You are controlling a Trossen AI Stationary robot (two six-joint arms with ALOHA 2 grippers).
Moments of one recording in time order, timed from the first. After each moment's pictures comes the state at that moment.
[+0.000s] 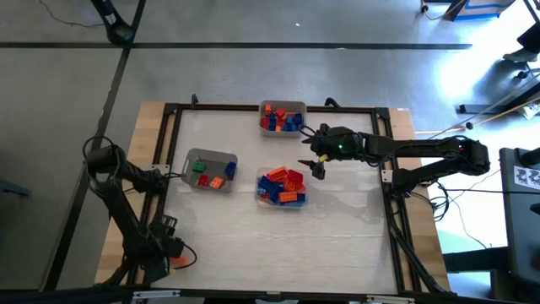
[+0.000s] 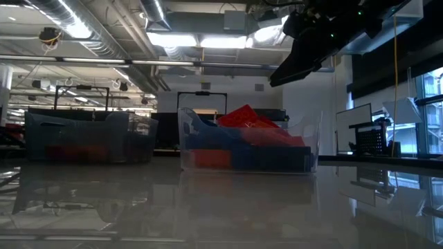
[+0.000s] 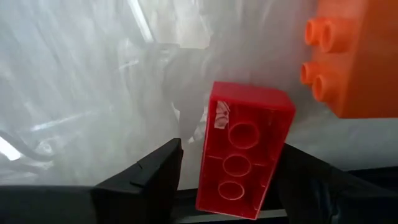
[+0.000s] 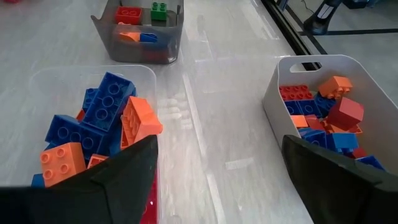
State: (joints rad) left arm -1.19 1.64 0.88 -0.93 0.00 -0.89; right arm -0.19 1.23 0.79 -0.12 0.05 -0.10
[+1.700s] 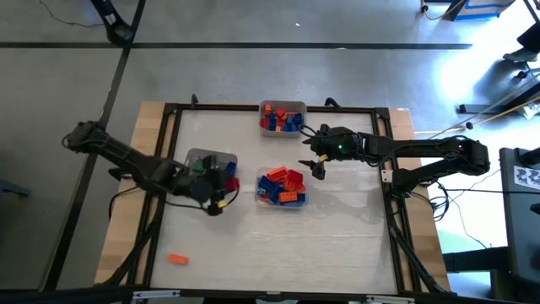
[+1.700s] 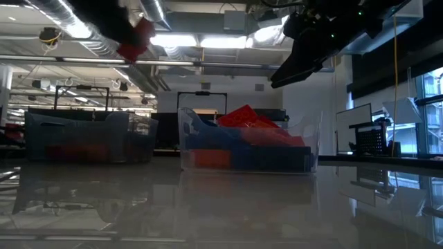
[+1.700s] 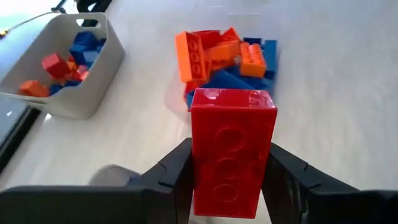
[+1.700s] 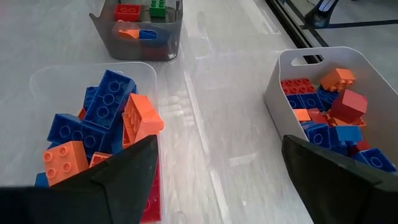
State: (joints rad) left arm -0.41 1.14 0.88 -0.56 -0.58 -0.32; right arm -0.19 1.23 0.79 -0.14 0.05 -0.08
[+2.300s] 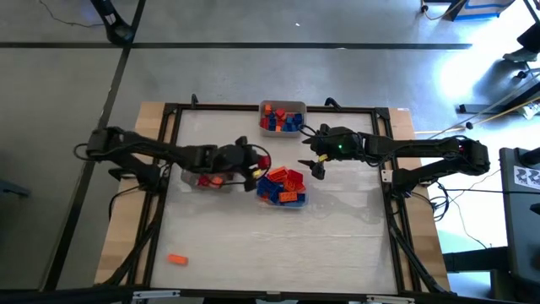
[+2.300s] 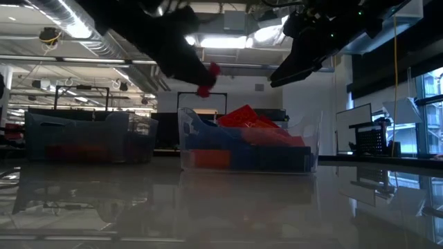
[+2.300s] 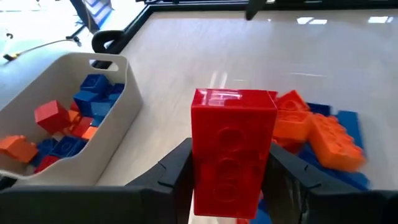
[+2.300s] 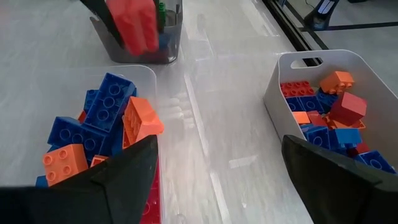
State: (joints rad) left arm 0.01 1.42 0.81 0.08 -0.30 -0.01; right arm -0.19 1.23 0.79 -0.13 0.05 -0.08
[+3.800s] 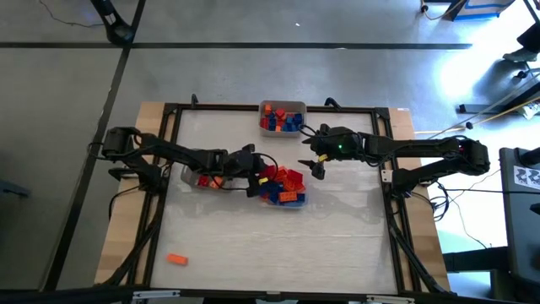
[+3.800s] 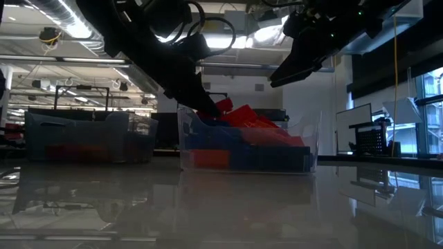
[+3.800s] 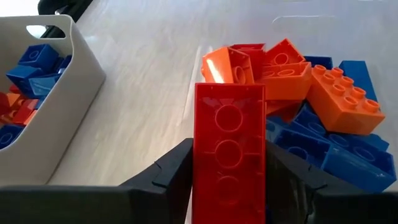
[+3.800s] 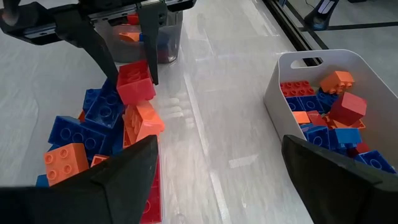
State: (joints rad) left arm 0.03 1.60 0.81 0.15 -0.21 0.04; right arm -0.19 1.23 0.79 -0.13 0.05 -0.08
